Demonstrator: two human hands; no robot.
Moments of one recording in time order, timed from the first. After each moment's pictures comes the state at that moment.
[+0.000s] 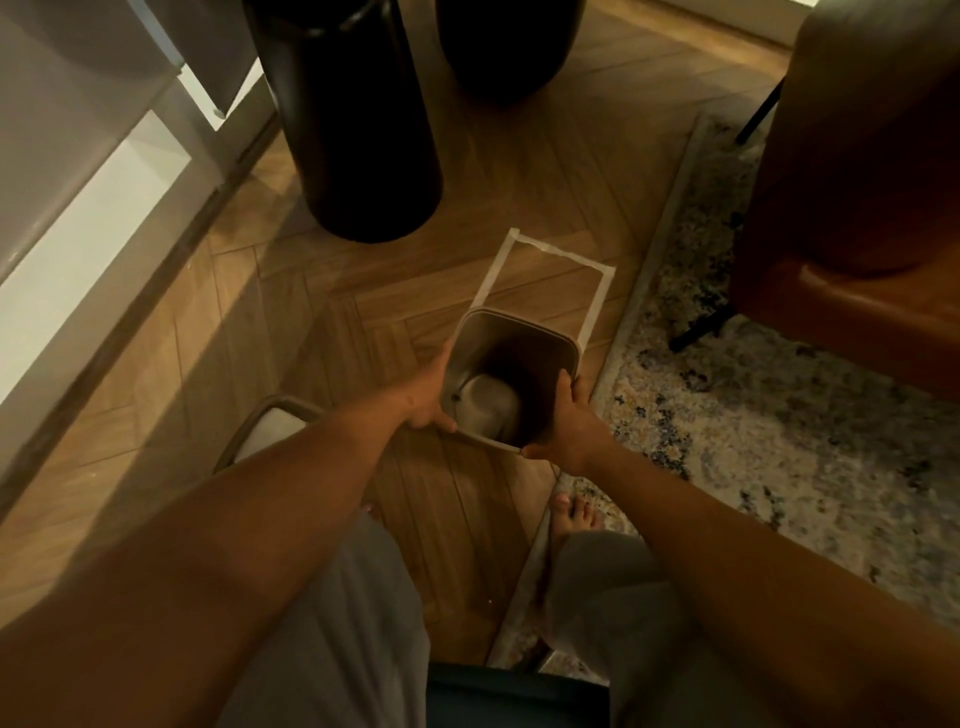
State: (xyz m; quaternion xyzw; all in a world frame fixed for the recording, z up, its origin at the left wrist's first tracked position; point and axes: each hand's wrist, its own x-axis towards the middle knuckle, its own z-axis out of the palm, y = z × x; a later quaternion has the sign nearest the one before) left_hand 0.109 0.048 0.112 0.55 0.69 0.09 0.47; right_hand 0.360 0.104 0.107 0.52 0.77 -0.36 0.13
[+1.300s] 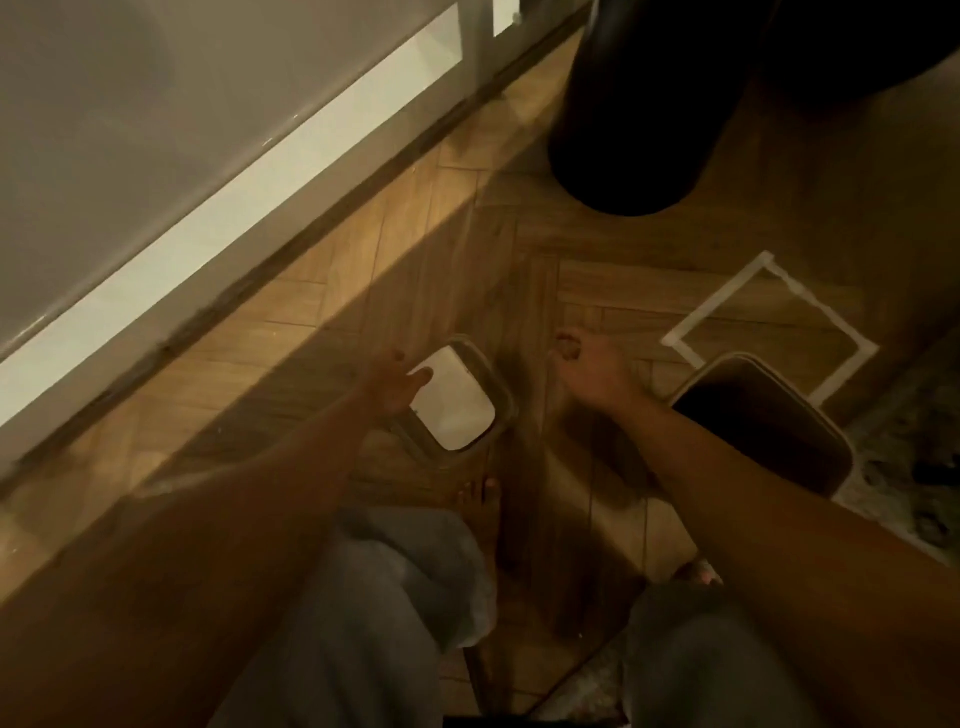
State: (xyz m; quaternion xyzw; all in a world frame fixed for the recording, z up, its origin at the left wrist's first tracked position) left_hand -0.096 -0.161 0.058 0.10 0.89 0.22 0.40; right_hand 0.076 0.067 0.088 0.38 0.80 -0.44 0.11
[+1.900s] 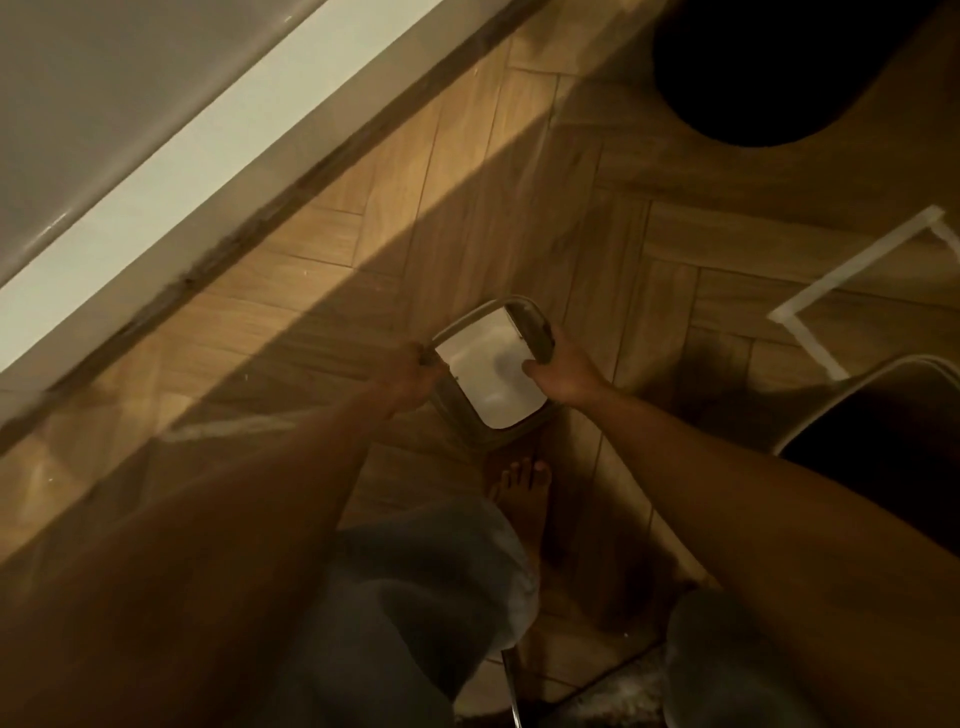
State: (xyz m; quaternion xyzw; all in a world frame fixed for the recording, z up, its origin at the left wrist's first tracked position) left_hand -0.122 -0.221 -0.020 0.05 0.87 0.20 0.44; right_hand 0.004 -0.017 -0.064 0.35 0.73 -0.55 0.20
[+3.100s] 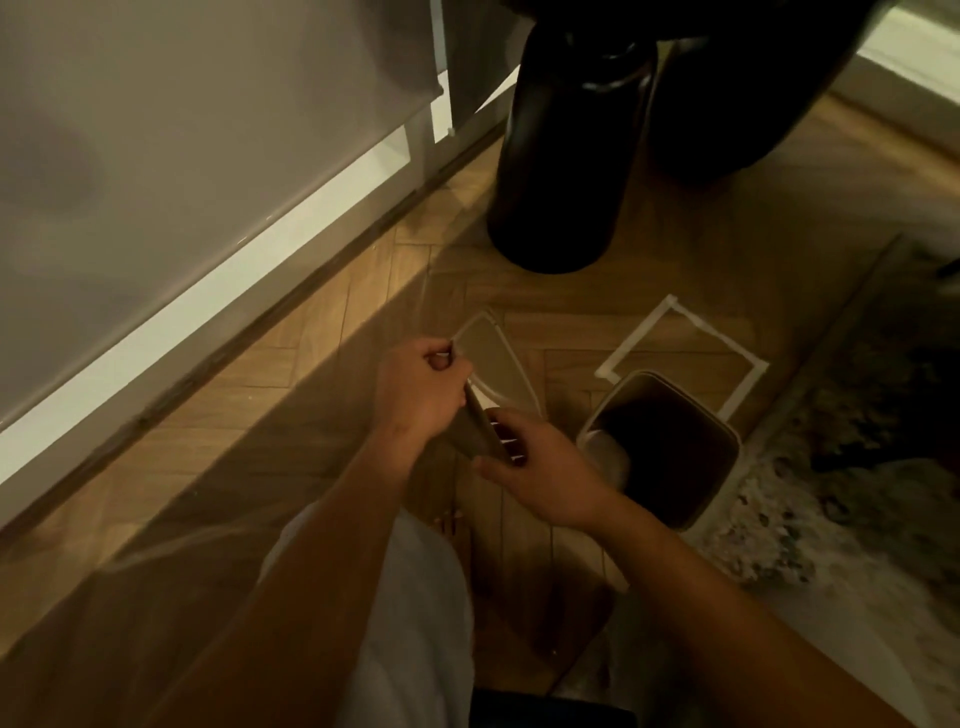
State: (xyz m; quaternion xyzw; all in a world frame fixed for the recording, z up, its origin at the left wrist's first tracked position) left_hand 0.008 -0.099 0.239 0.15 0.82 0.48 0.26; right_hand 0.168 -0.020 0.235 0.27 0.77 -0.58 0.07
